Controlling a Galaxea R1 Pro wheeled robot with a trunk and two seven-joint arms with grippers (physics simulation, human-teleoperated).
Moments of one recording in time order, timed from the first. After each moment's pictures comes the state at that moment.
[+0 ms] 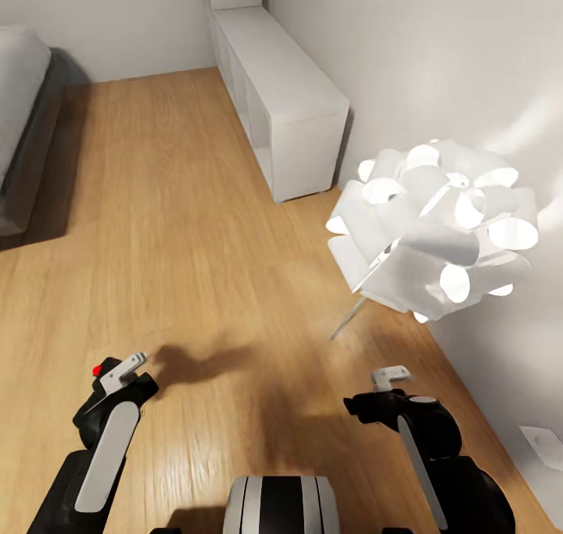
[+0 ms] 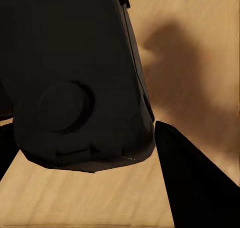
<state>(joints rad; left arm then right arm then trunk) -0.31 0.00 0.07 -1.57 0.73 0.56 0.87 -0.29 0.00 0.08 -1.61 0.05 1.04 0.10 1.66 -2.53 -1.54</state>
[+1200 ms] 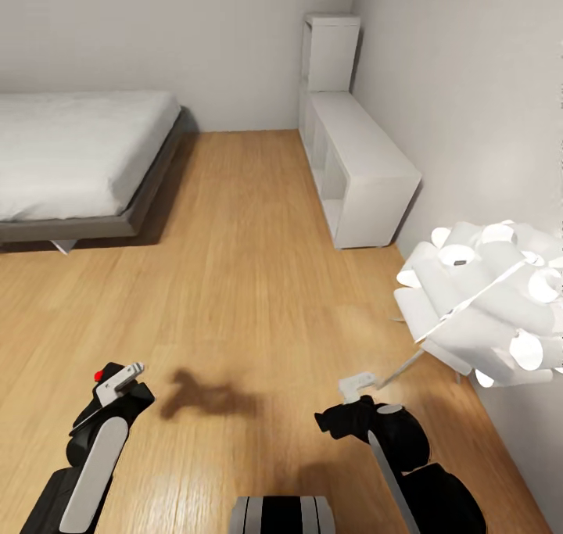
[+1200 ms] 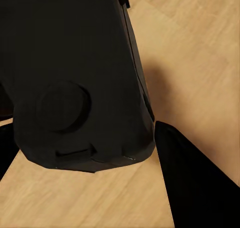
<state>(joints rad) -0.25 0.04 0.08 -1.57 0.73 0.56 0.76 -0.28 0.02 0.26 -1.60 0.05 1.03 0.10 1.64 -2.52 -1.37</state>
